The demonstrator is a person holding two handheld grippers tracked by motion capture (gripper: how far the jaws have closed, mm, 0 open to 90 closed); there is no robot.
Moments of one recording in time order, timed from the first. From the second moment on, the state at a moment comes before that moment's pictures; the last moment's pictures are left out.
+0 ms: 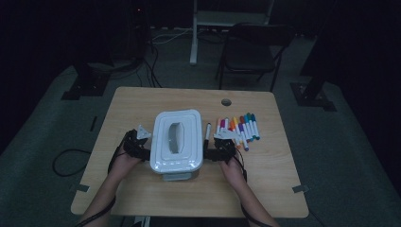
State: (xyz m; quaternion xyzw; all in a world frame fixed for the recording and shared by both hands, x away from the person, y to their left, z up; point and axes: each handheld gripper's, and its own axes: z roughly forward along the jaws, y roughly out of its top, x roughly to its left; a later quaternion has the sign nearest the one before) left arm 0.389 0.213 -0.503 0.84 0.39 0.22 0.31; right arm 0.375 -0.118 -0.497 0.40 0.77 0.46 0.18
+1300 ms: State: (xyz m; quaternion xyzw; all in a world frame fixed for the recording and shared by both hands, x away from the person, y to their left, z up) left arm 0.351 0.212 -0.512 0.83 0.39 0.18 0.35; right arm 0.284 -0.135 -0.518 0.36 0.79 0.48 0.12
